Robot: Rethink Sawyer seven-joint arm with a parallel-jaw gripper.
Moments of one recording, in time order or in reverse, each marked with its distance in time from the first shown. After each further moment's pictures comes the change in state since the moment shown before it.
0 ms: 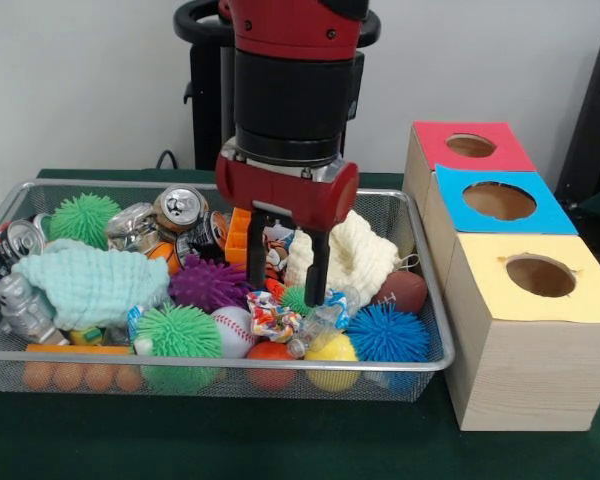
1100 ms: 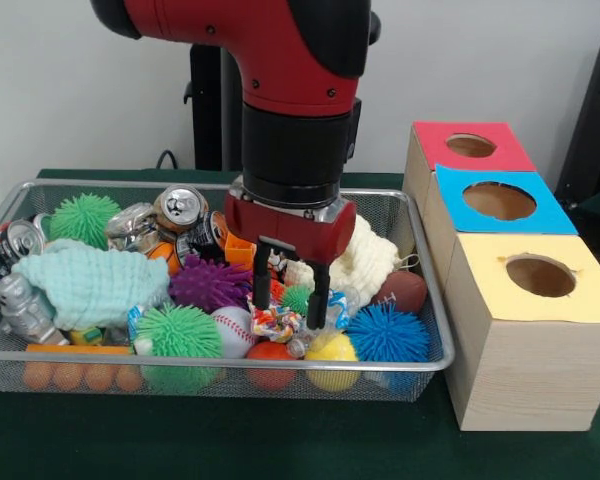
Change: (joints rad) arm 0.000 0.054 0.003 0.031 -0.015 -0.056 0.000
